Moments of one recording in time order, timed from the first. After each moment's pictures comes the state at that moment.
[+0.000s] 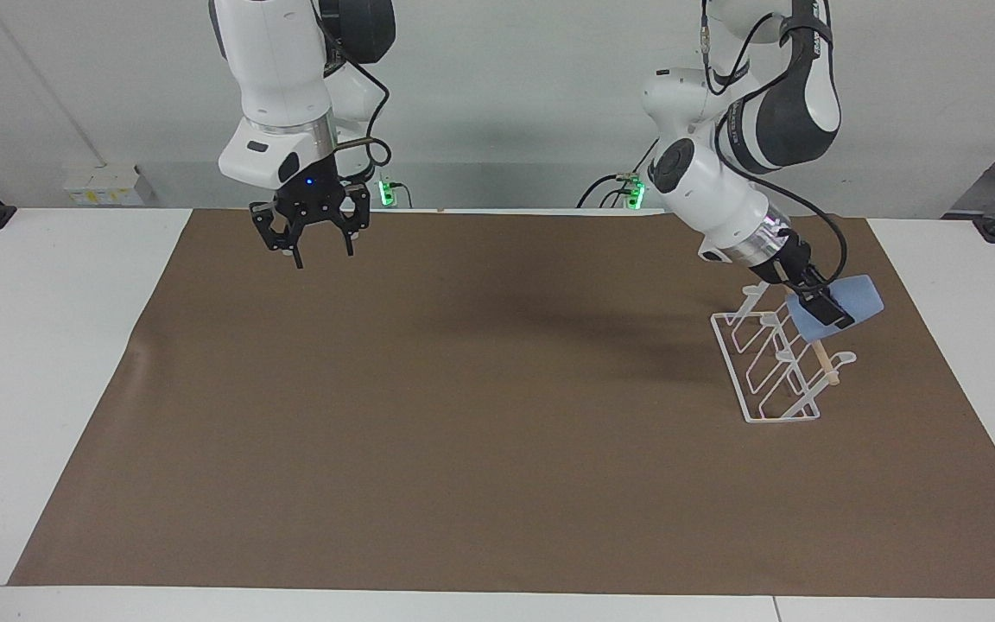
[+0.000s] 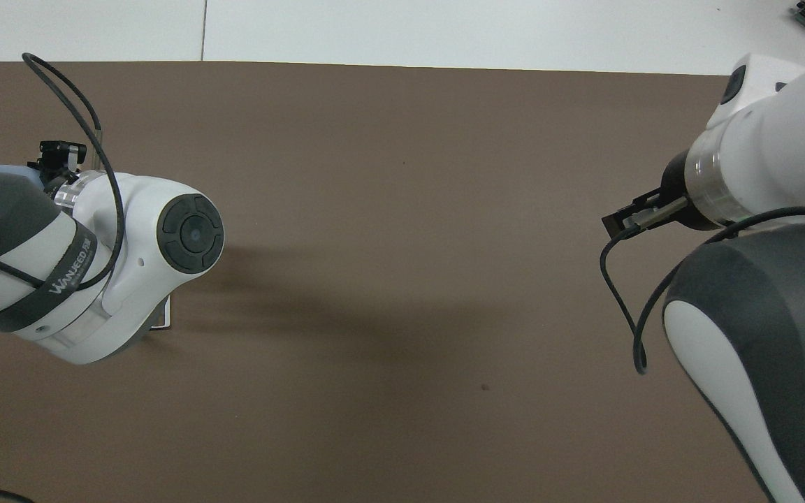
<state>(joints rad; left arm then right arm) -0.20 0.06 -0.16 -1.95 1.10 1.79 0.89 -0.33 0.07 0.59 -1.54 -0.13 1.64 -0.15</state>
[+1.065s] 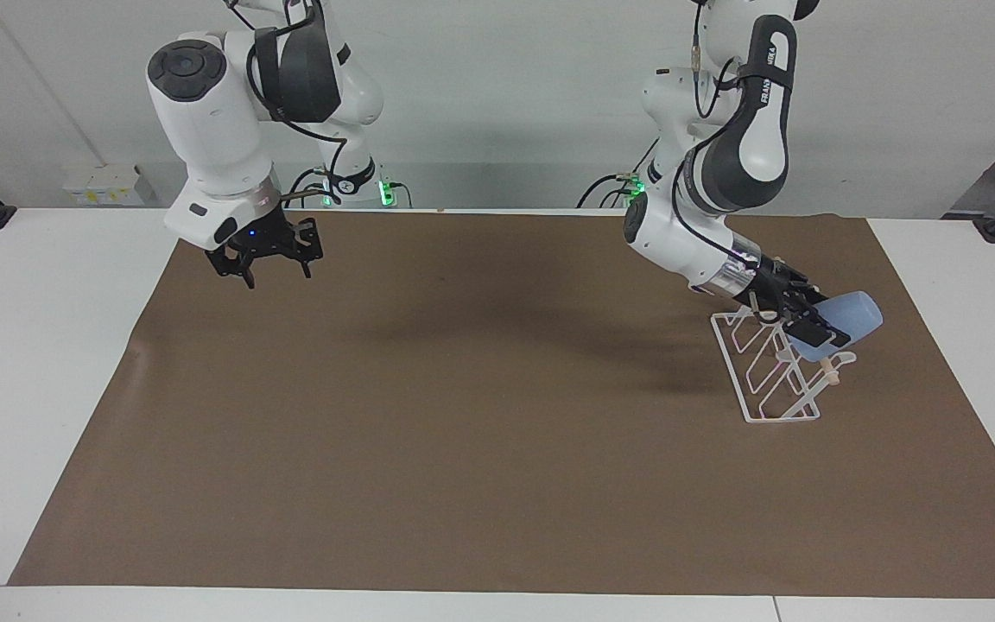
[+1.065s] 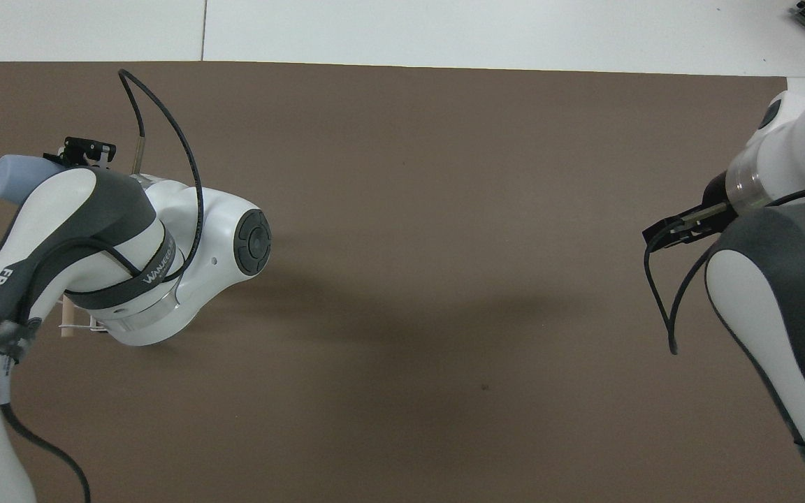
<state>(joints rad) -0.24 0.16 -0.17 -1.94 1.26 1.71 0.78 -0.46 0.08 0.58 -1.67 -0.12 1.67 -0.15</state>
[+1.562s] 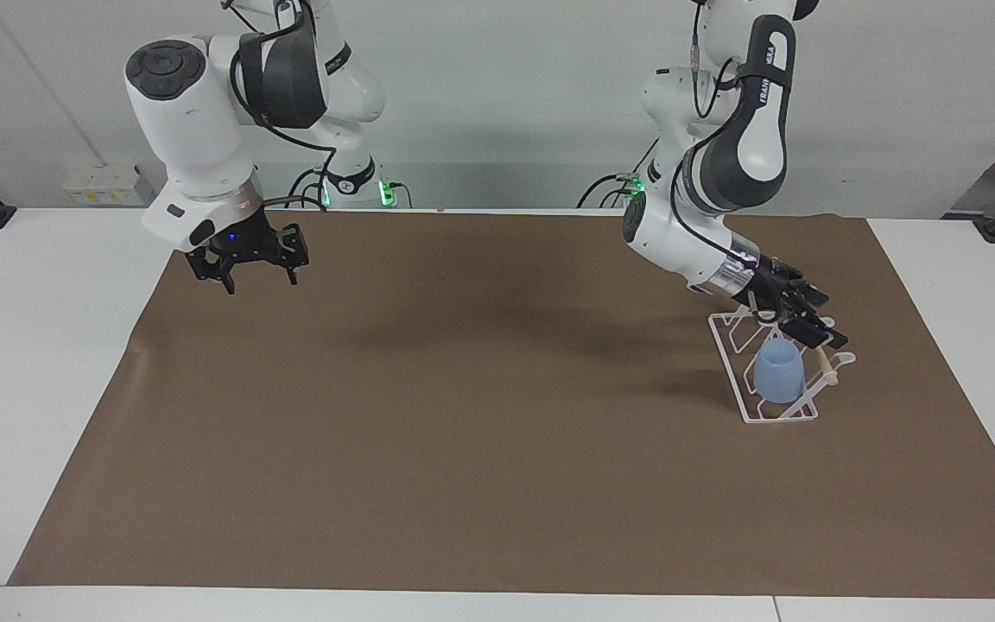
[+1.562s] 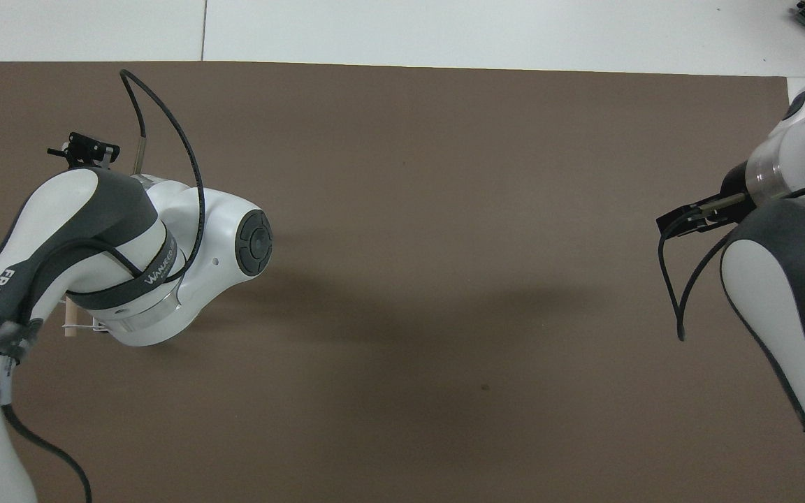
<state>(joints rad) -0.24 0.16 -0.16 -1.94 1.26 1.71 0.78 -0.29 0.07 0.37 -1.67 -0.12 1.72 -0.15</state>
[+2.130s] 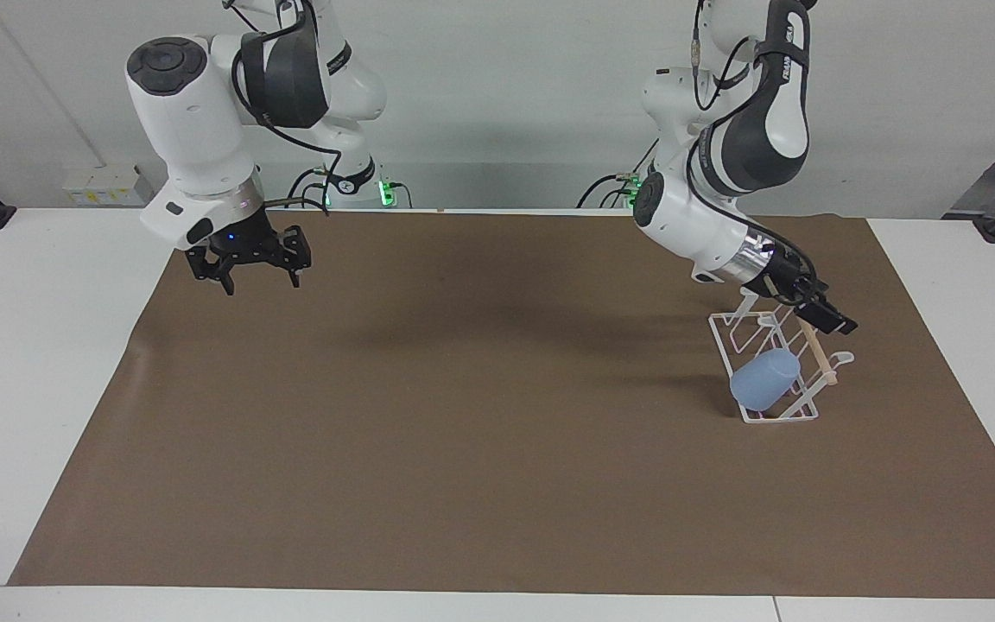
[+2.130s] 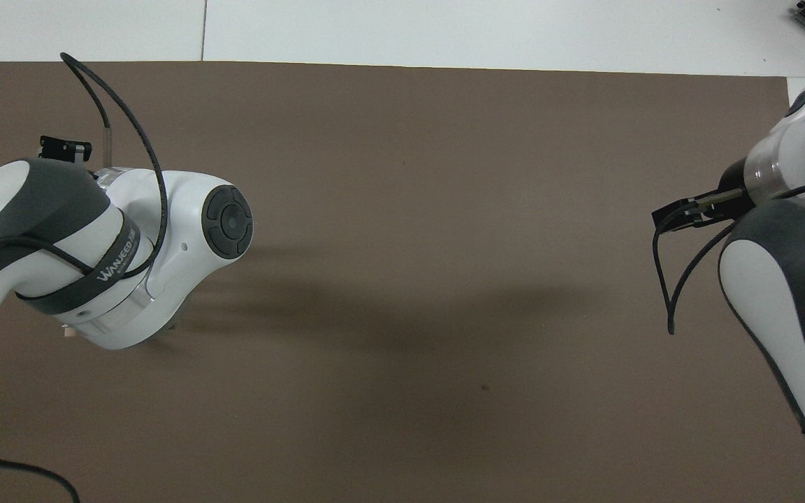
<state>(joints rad) -0.24 0.11 -0.16 -1.89 1.09 1.65 0.77 -0.25 0.07 0.34 -1.67 -0.11 1.73 -0.10</state>
